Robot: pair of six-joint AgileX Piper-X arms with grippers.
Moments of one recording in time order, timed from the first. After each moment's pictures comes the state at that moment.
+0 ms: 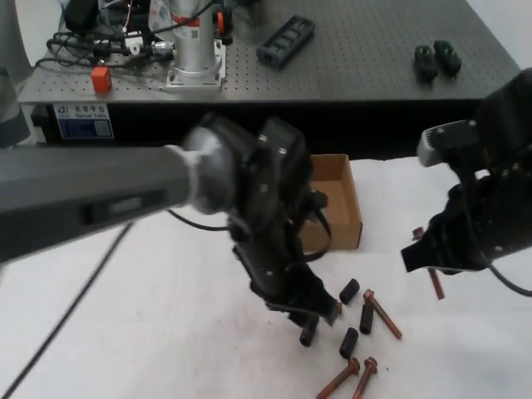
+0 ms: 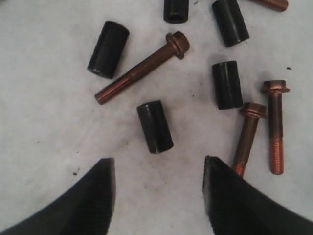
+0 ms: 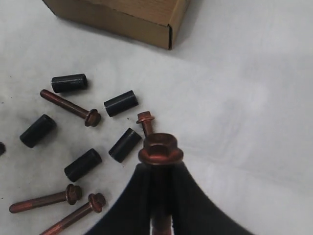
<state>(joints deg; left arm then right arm) -42.9 112.3 -81.9 46.8 13.5 -0.7 5.3 72.1 -48.6 40.8 -2.9 -7.7</state>
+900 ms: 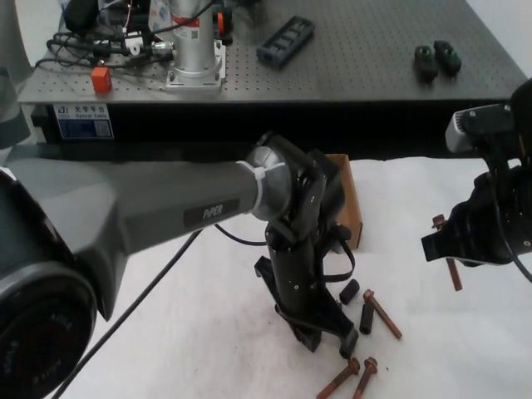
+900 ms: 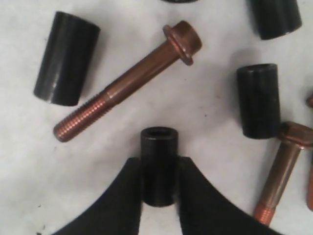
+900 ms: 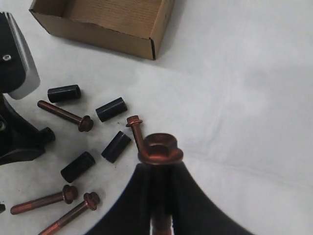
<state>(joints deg) -44.2 121.5 -90.7 54.5 12.3 0.6 2.9 66.1 -47.9 41.8 -7.7 -5.7</state>
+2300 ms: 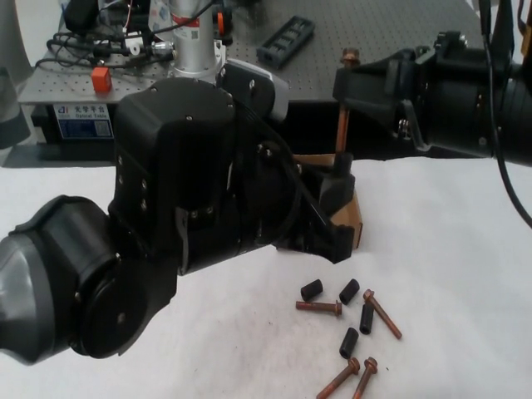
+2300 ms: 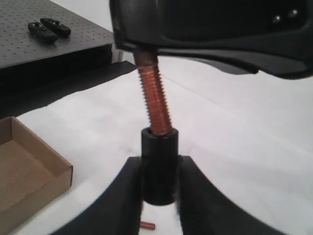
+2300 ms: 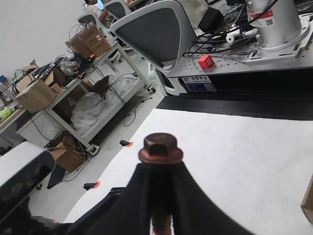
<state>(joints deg) -44.3 76.2 -46.5 -11.4 15.5 -11.2 14.5 63.6 -47.9 2.5 -26.8 22.0</state>
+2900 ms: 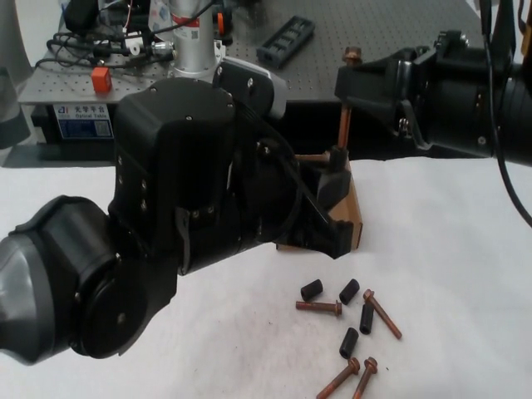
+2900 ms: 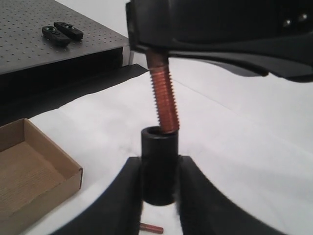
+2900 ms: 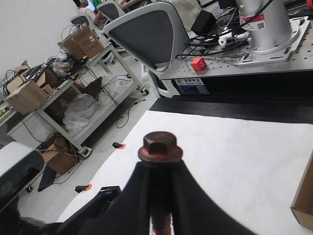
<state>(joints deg) -44.3 76.2 -46.5 -12.1 13.5 -11.0 14.5 63.6 -47.9 2.3 -25.2 21.2</state>
